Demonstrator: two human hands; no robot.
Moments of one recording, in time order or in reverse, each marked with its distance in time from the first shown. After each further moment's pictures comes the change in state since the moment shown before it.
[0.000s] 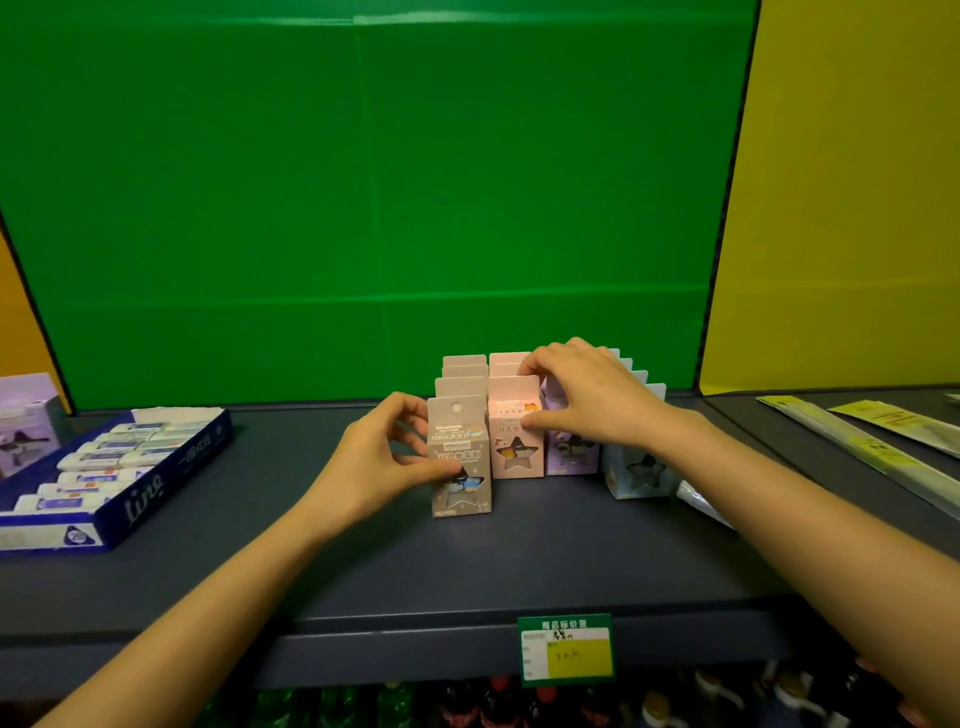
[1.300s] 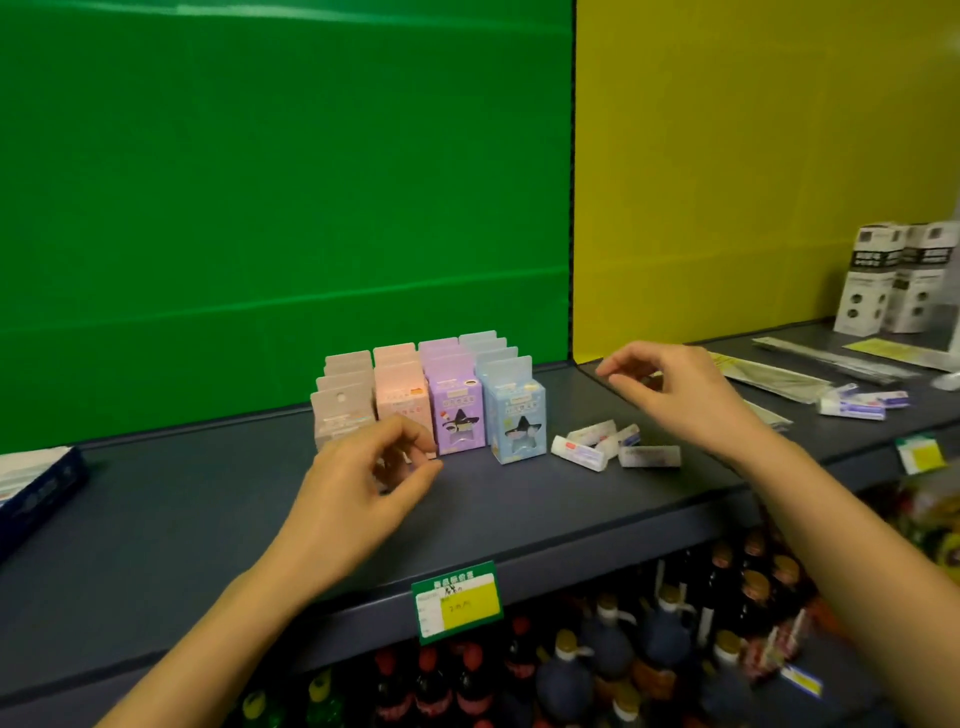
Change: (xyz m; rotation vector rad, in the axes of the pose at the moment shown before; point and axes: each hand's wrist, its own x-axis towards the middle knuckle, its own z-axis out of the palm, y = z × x) left_hand -0.032 0.053 0.052 0.164 -0.060 0.319; right_hand -0.144 0.059 -0.048 0.290 0.319 0.448
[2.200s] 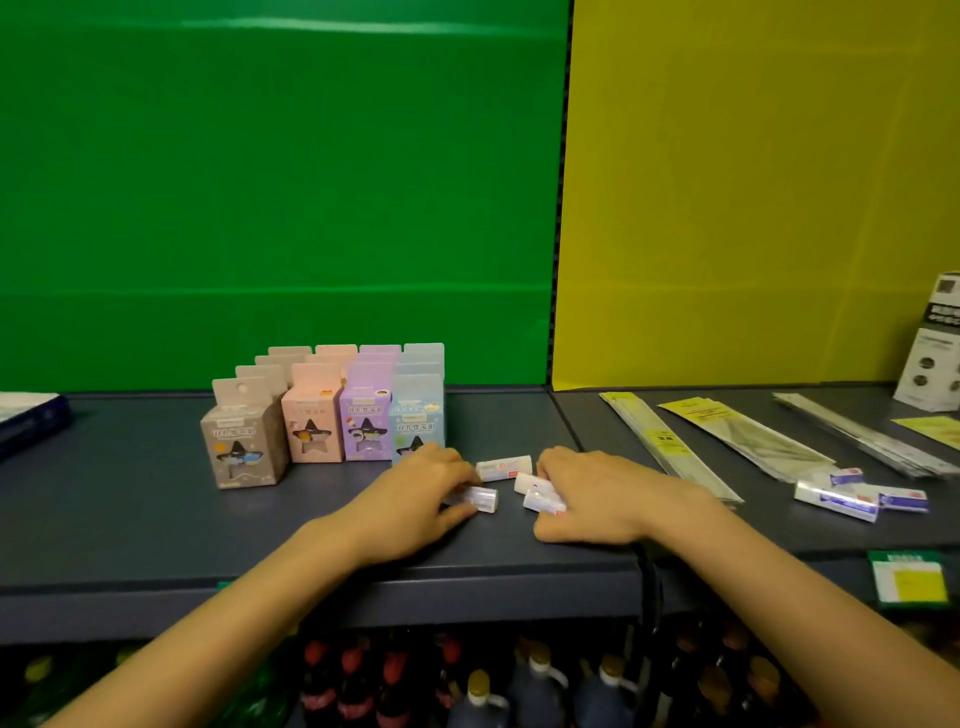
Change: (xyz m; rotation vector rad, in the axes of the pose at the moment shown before) left_hand 0.067 0.048 0.144 0.543 -0.442 -0.091; right_hand 0.013 0.083 -0.013 -0.434 -0.774 -0.196
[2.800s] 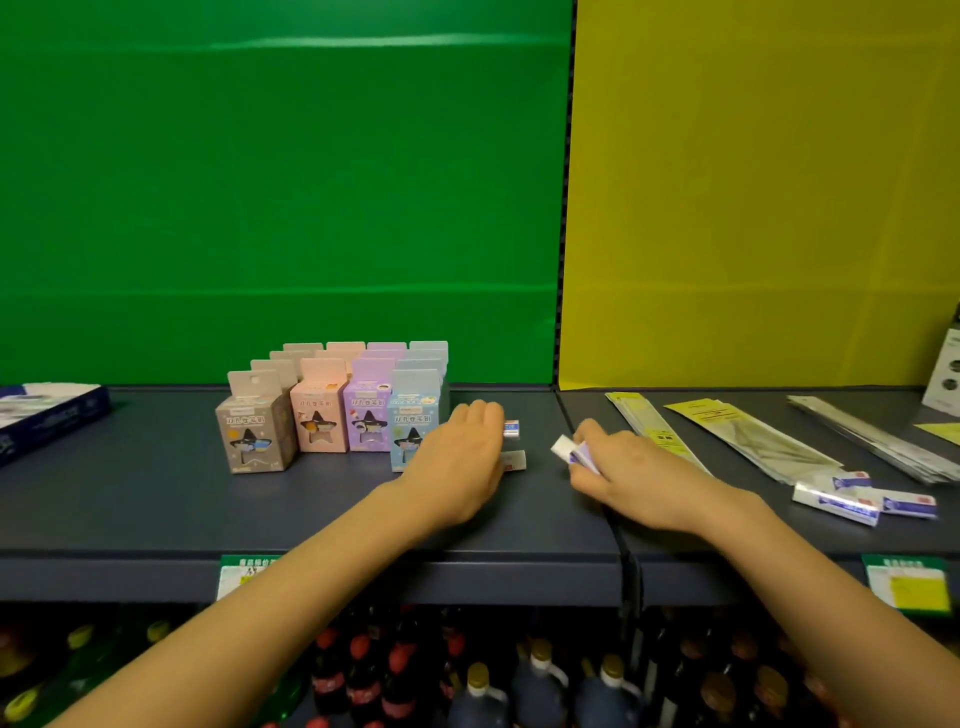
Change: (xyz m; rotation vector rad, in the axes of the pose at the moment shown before) left_hand 0.032 0.049 -0.003 0.186 0.173 -0.157; right_hand -0.019 0.034 -0.002 0.123 0.203 -0.004
